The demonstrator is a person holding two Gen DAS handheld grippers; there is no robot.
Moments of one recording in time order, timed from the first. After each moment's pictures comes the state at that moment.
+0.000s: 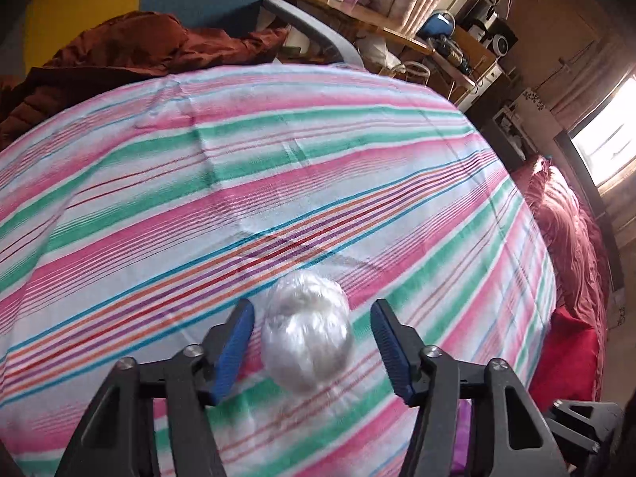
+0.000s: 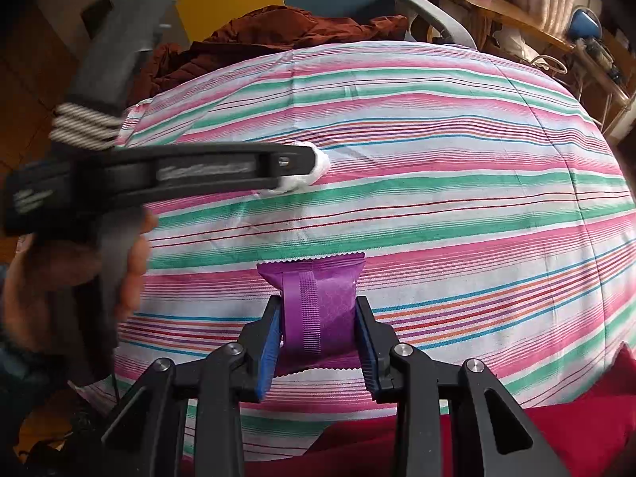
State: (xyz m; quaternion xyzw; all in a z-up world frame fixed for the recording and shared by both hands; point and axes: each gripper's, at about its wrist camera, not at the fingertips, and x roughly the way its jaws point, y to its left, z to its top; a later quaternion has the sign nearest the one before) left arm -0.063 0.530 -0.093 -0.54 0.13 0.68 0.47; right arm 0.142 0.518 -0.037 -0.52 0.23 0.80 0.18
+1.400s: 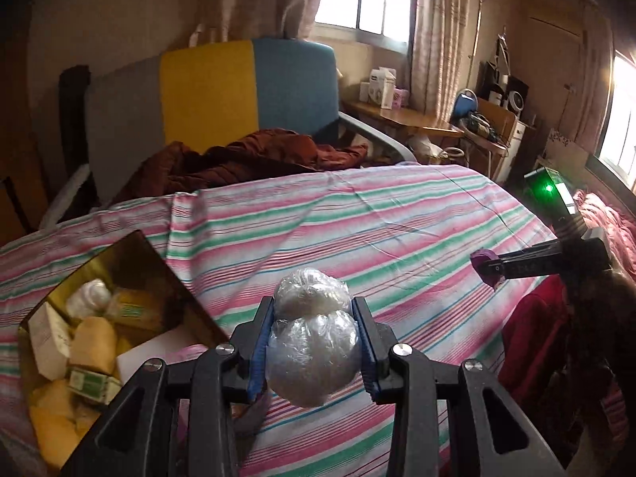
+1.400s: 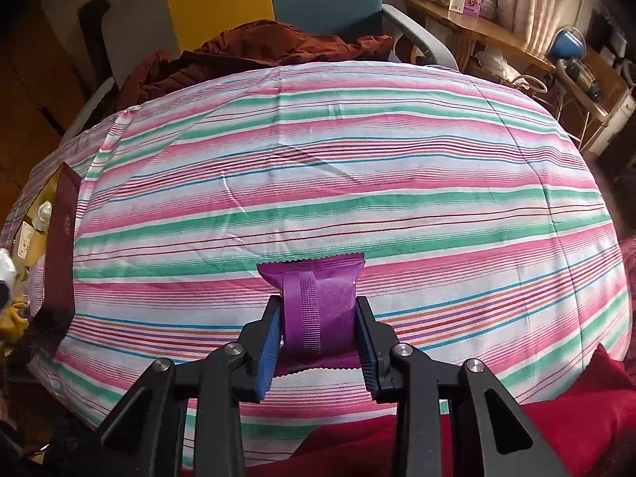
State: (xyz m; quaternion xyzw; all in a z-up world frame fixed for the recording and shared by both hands) left arm 0.014 0.231 0.030 -0.34 0.12 0.85 0.38; right arm 0.143 0.512 -0.029 -0.52 0.18 0.81 0.23
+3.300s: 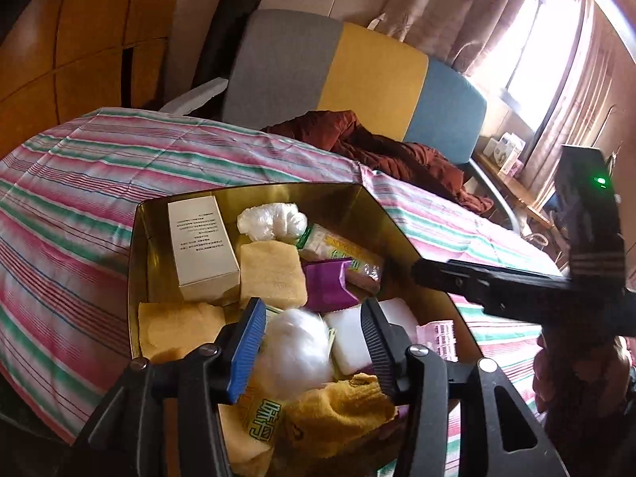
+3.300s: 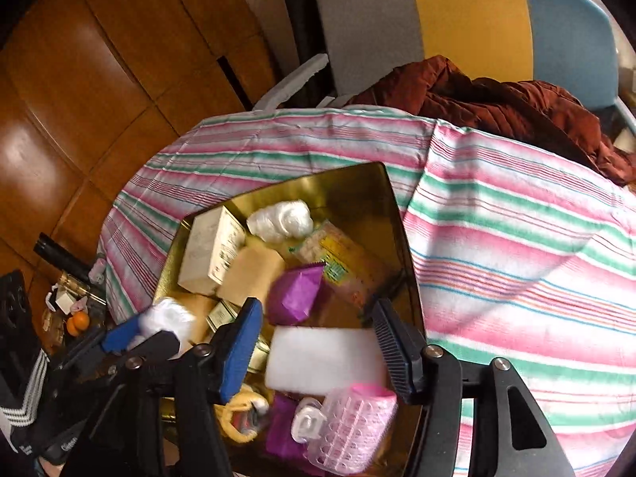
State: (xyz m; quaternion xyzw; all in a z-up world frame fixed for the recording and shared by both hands) left arm -0.092 0.041 -0.013 -0.42 -0.05 0.88 0.22; right arm -0.093 0.232 -0.002 -0.46 0.14 0.88 -0.05
